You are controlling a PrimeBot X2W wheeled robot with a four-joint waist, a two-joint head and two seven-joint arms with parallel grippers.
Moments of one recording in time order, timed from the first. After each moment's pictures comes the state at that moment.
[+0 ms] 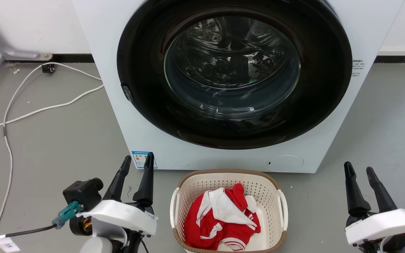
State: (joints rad) left arm -0.11 0.07 -0.14 0.16 -0.54 -0.12 -0.14; right arm 0.02 -0.05 -0.09 0.02 0.48 0.13 -0.01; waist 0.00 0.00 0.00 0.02
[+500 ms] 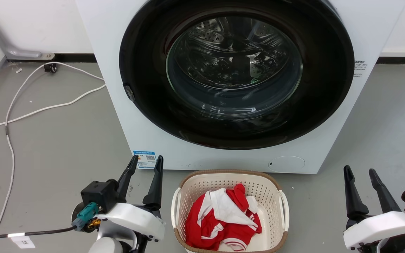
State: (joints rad) left arm -0.12 0.09 -0.19 0.18 -0.38 -0.10 -0.17; right arm 0.03 -0.05 -0.09 0.03 0.33 0.13 -0.03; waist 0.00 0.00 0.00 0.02
